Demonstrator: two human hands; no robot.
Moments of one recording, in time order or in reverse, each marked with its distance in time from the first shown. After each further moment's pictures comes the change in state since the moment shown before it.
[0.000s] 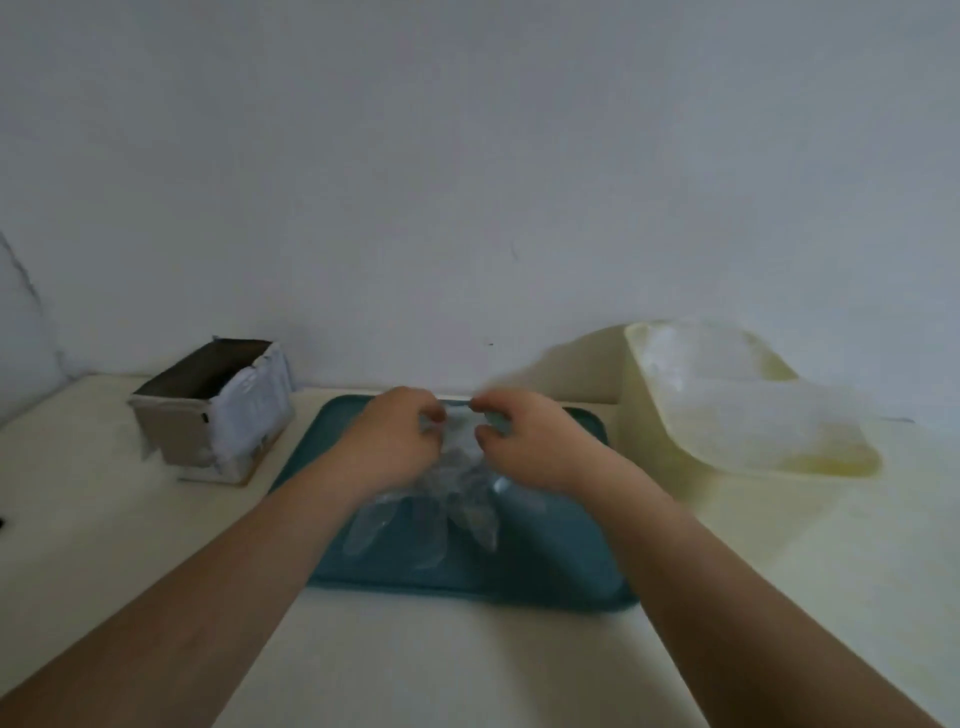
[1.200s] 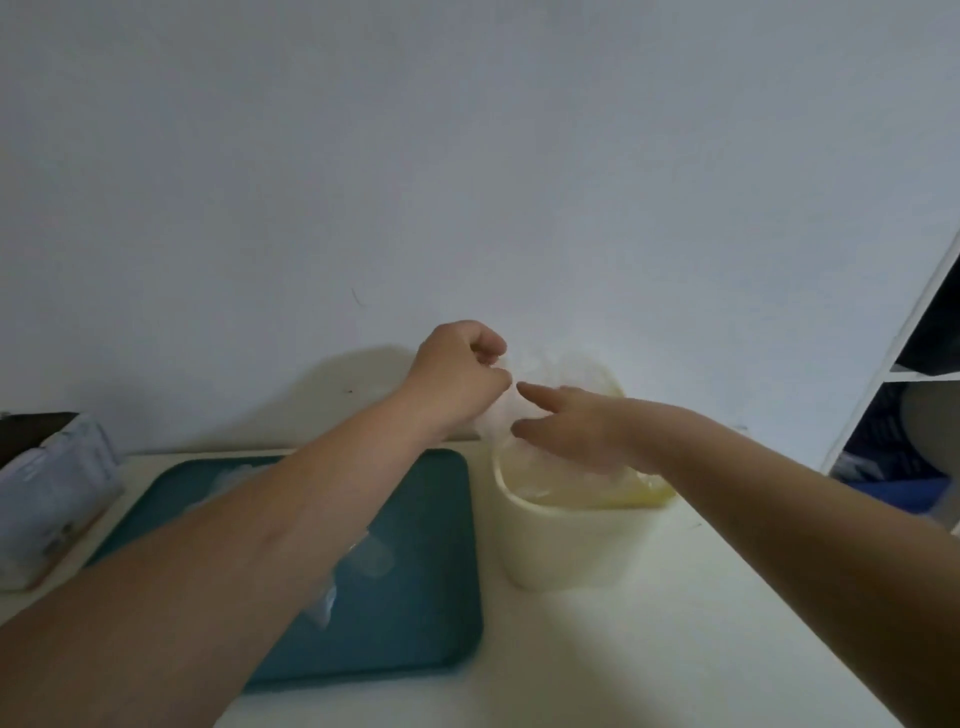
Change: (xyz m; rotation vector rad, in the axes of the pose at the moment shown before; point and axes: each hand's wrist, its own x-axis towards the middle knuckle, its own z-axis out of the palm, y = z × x) left_hand 0.065 0.211 0.041 -0.520 0.050 0.170; right_hand -0.038 0.104 -0.159 -0.171 -0.184 0.405
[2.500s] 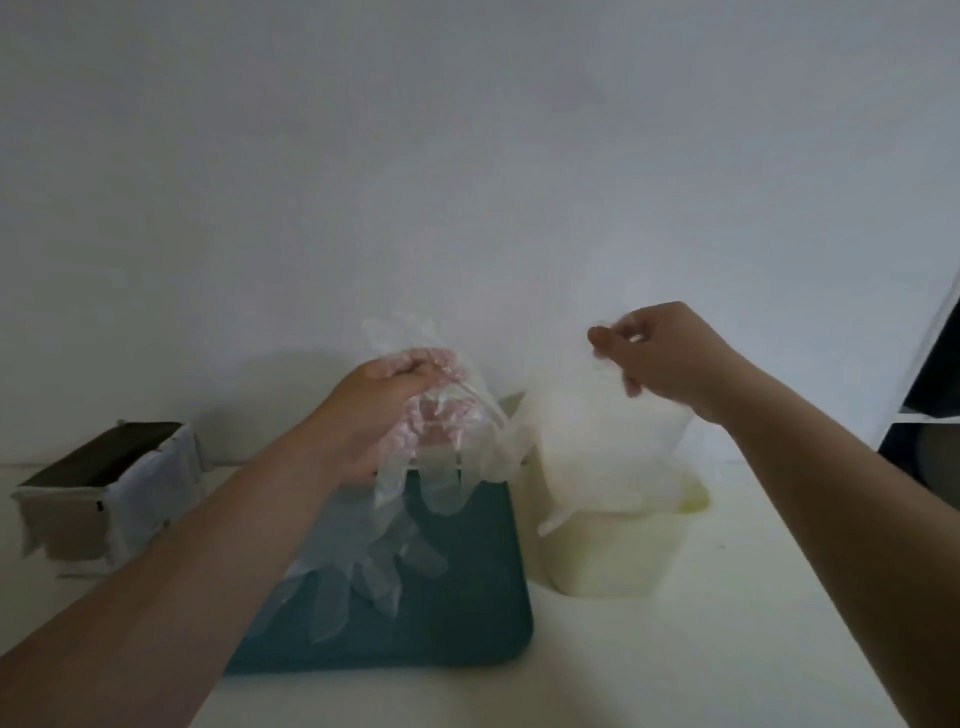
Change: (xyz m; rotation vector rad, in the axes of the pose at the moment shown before) left_hand -0.066 -0.022 -0.118 -0.733 -0.134 -0.173; right_hand -0.044 -0.020 -0.056 0.287 0.660 -0.251
